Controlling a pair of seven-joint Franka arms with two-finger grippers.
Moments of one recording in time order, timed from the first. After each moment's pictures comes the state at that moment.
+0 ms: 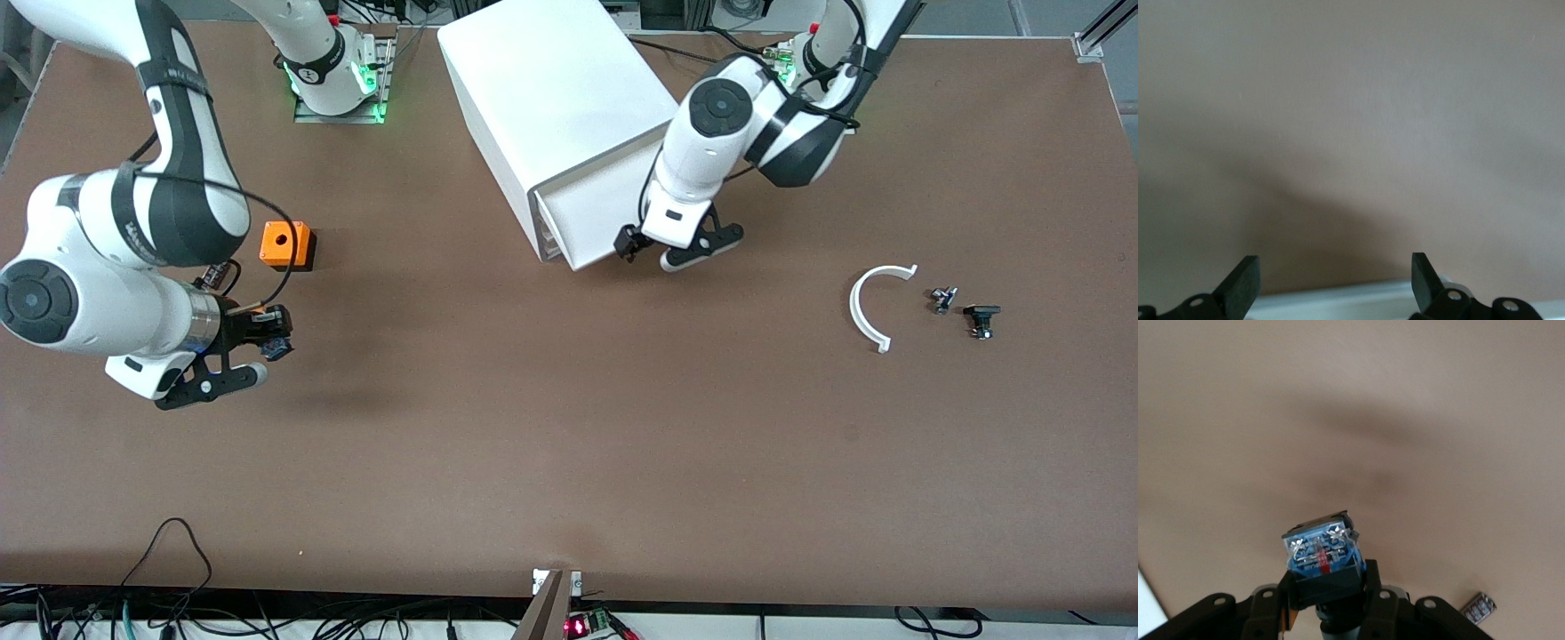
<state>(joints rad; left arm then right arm) -0.24 0.22 -0.47 -2.07 0.01 2.33 -1.19 0.14 0.50 -0.03 -1.42 0.03 1.69 -0.13</state>
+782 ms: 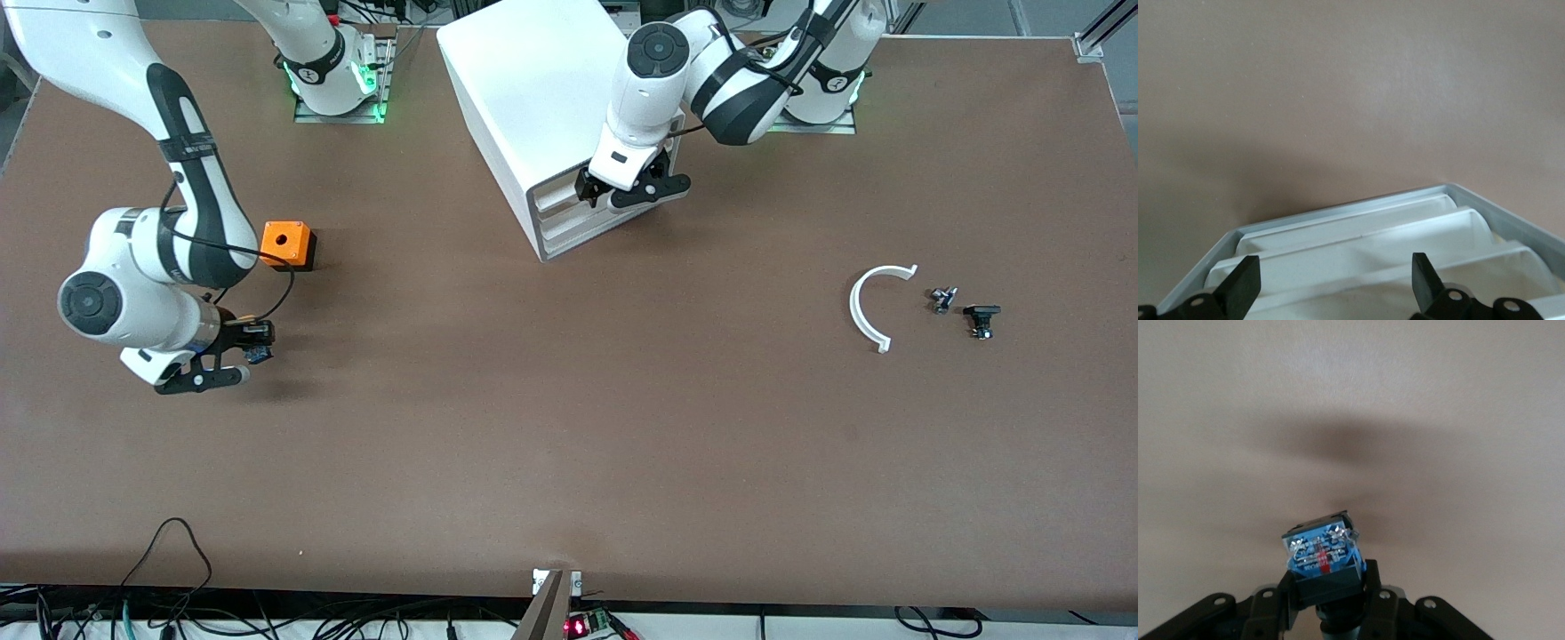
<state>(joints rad) -0.24 0.19 -0.64 -2.12 0.01 2.30 -1.21 0.03 0.48 -0.04 -1.88 -0.04 2.23 -0.14</state>
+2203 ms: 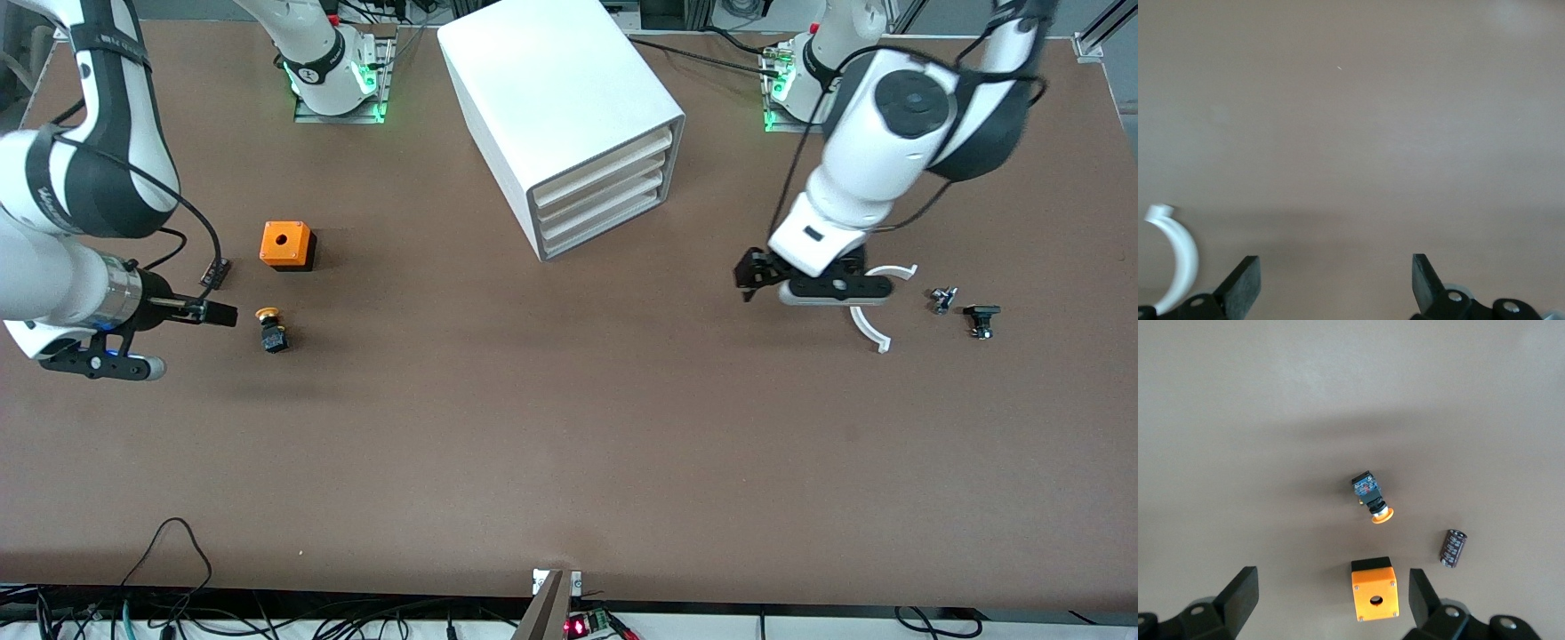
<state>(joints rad) -0.10 0.08 -0.24 -1.93 0.04 2.16 -0.35 0.05 0.36 -0.01 -1.47 -0.03 1.66 0.16</state>
